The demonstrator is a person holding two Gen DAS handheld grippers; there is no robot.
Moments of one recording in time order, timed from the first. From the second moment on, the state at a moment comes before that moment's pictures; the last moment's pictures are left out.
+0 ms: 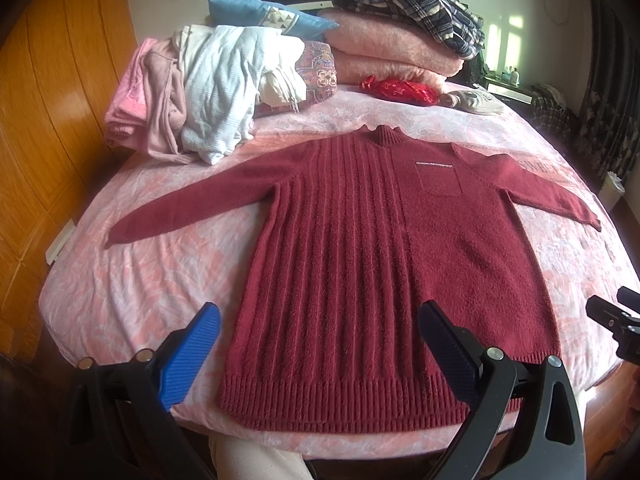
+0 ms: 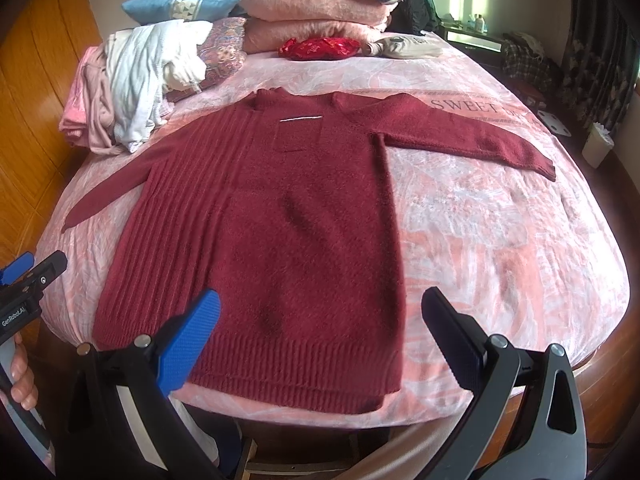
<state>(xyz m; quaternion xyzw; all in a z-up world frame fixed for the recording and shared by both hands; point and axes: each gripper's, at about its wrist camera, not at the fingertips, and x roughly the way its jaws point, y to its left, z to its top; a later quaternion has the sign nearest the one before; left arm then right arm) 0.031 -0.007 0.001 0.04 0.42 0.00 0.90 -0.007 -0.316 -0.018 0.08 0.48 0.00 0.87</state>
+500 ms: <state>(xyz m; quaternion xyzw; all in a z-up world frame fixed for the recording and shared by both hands) 0.240 -0.216 -0.009 0.05 0.44 -0.07 0.90 0.160 -0.585 -0.044 0.14 0.53 -0.12 0.83</state>
